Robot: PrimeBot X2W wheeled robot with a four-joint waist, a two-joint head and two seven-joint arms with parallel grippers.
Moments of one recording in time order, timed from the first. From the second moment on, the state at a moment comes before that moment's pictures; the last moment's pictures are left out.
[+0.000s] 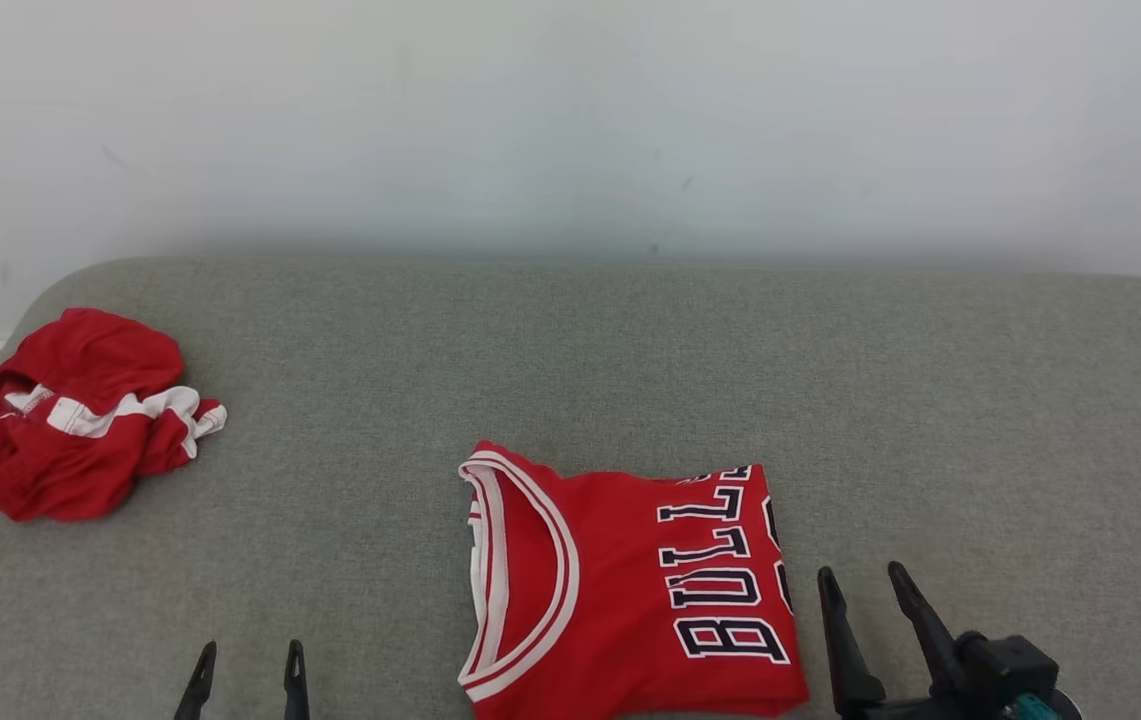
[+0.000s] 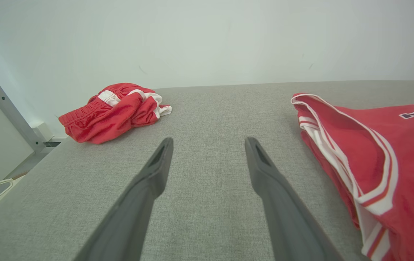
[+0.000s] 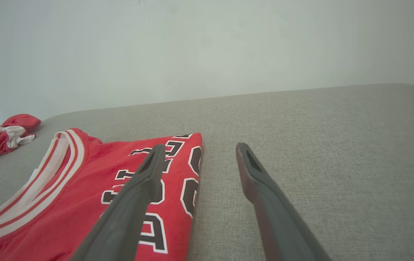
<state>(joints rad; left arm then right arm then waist) 0.10 0.06 0.03 0.18 -0.01 -0.06 -0.26 -0.01 -0.05 0.07 0.32 0.19 0.13 -0.26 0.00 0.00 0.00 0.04</state>
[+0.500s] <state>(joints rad) 0.10 0.05 -0.01 0.19 -0.02 -0.05 -0.26 -0.37 -0.05 0.09 0.93 0.19 0.13 -0.26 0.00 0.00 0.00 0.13</state>
